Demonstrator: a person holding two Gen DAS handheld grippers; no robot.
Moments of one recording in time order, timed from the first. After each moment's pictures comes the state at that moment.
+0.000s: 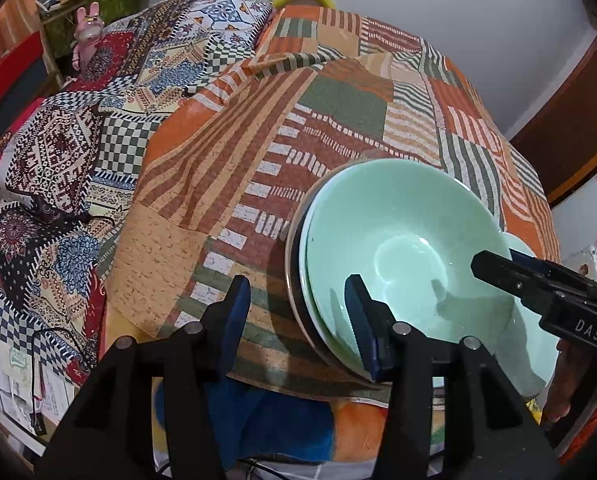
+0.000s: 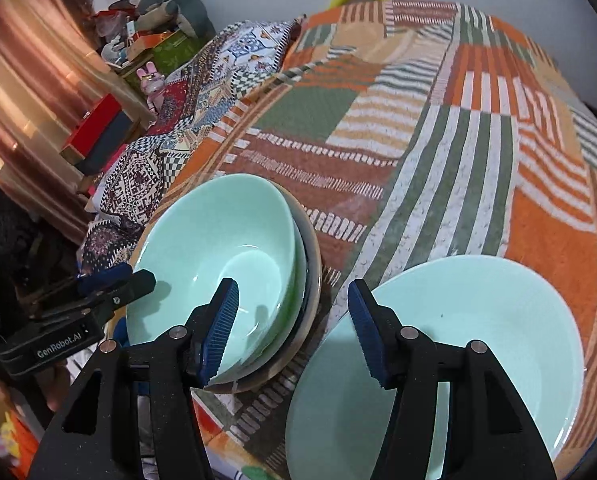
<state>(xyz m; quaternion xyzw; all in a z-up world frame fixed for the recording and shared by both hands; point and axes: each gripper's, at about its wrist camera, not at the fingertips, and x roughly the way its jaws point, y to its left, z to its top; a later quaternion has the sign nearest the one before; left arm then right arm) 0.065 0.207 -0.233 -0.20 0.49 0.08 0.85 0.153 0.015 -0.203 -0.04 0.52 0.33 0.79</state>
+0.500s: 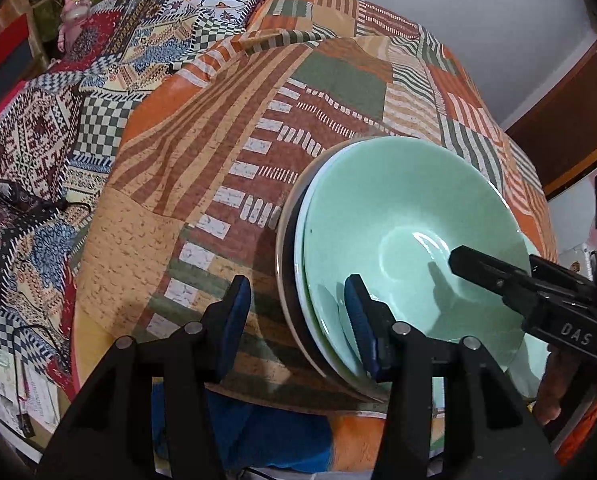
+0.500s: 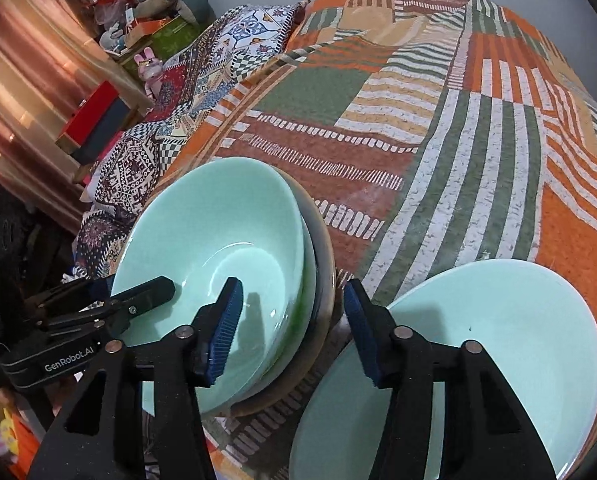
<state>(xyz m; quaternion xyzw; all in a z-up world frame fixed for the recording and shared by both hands) 0.075 0.212 -0.256 -0.22 0.50 0.06 0.83 0.160 0.026 -0.221 -0.05 0.53 0.34 0.78</state>
